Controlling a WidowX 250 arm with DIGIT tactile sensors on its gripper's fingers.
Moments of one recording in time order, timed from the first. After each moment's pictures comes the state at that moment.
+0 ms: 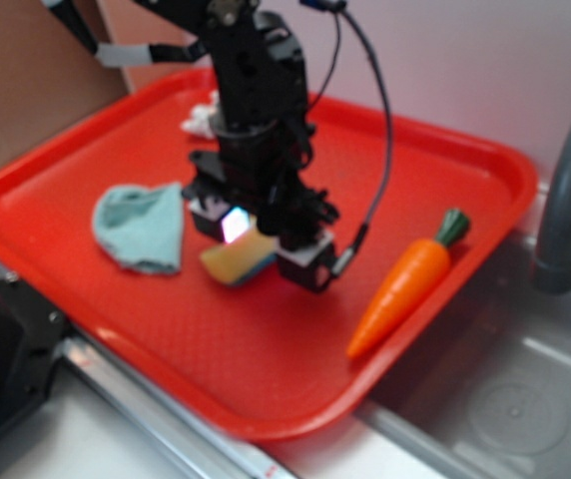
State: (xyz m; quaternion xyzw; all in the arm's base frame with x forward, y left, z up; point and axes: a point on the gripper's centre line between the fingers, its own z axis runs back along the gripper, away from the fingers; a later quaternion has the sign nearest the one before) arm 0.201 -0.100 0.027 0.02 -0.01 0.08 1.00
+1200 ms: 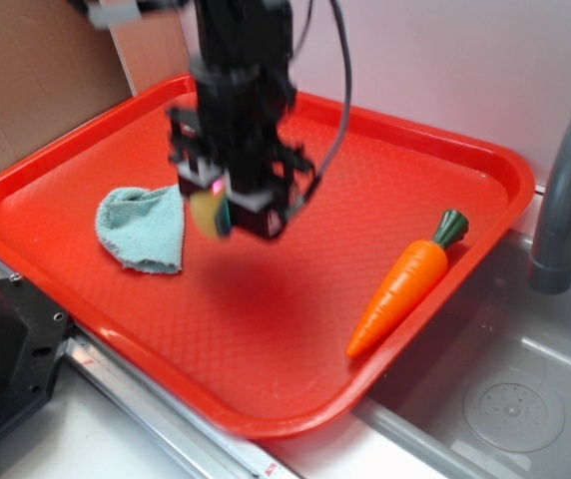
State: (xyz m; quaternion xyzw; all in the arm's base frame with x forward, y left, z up) arm 0.202 -0.079 0.081 0.04 0.03 0.07 1.00
